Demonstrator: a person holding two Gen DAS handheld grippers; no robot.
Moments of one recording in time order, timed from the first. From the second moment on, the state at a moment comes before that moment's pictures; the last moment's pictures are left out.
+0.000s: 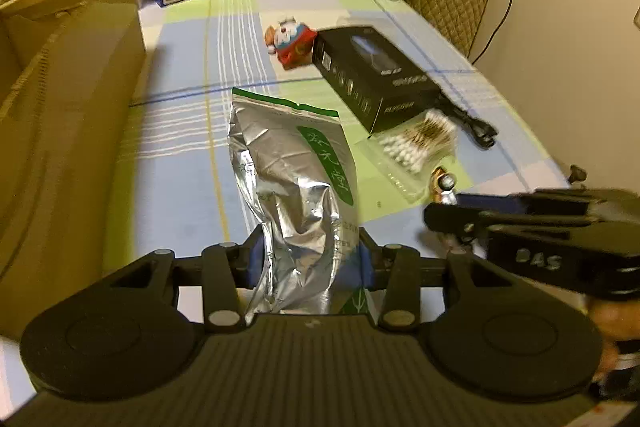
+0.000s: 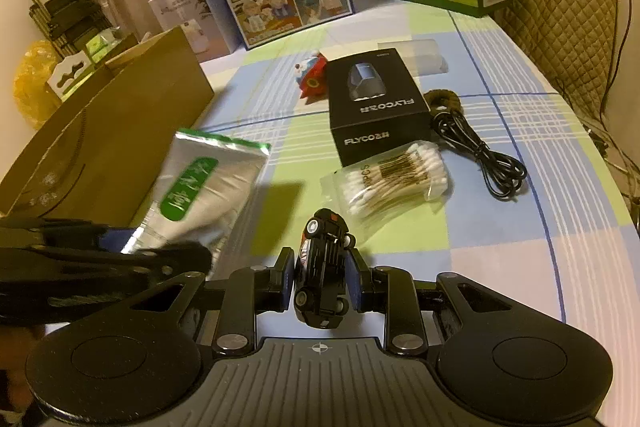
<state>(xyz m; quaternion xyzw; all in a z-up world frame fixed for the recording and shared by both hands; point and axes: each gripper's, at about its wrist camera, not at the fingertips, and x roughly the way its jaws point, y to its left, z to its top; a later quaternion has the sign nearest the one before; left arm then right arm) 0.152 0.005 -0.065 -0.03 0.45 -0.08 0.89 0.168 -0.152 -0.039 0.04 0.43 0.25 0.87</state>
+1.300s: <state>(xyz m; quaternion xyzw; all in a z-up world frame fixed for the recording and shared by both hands) 0.021 0.100 0.064 -0.09 0.35 -0.02 0.93 0.072 -0.098 0.070 0.03 0.35 0.31 0.88</state>
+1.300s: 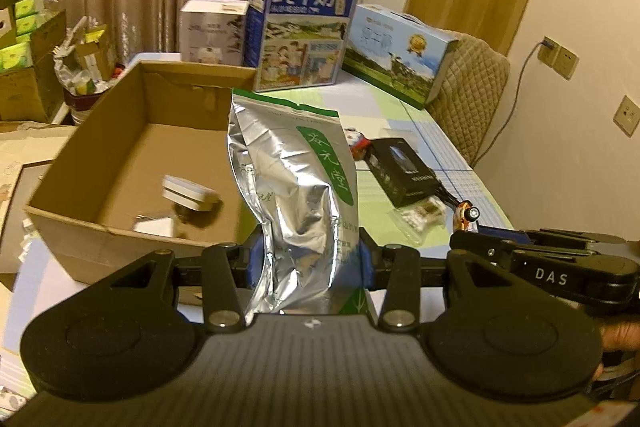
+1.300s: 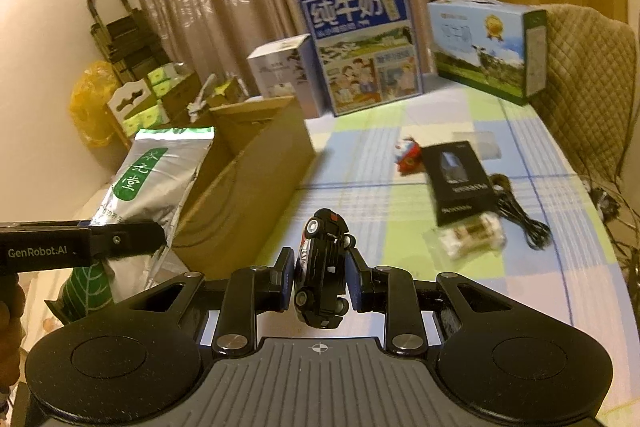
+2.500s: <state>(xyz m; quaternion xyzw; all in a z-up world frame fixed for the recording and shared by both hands) 0.076 0.248 0.102 -0.03 0.36 0.01 0.93 0.128 0.065 0.084 0.01 0.35 0.41 0.84</state>
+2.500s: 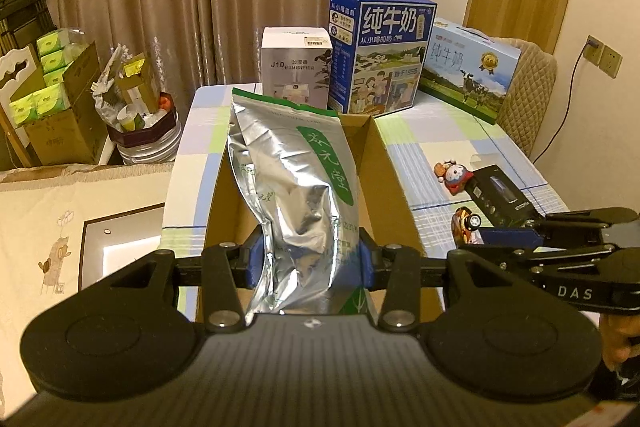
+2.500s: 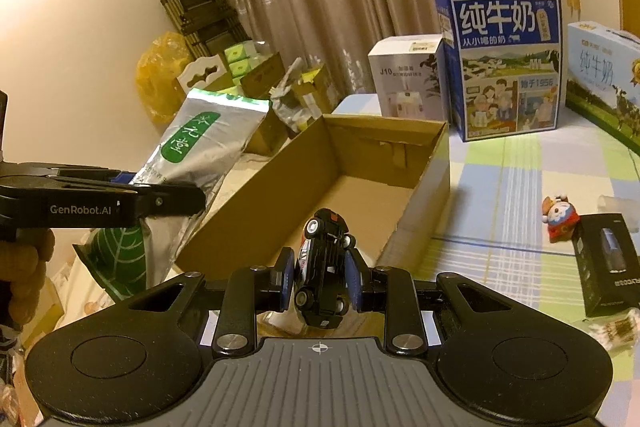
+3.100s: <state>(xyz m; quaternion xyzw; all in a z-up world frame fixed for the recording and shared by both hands) 0.117 0.279 0.076 -0.05 0.36 0.02 0.93 0.158 0.089 0.067 0.03 0.38 0.41 0.83</state>
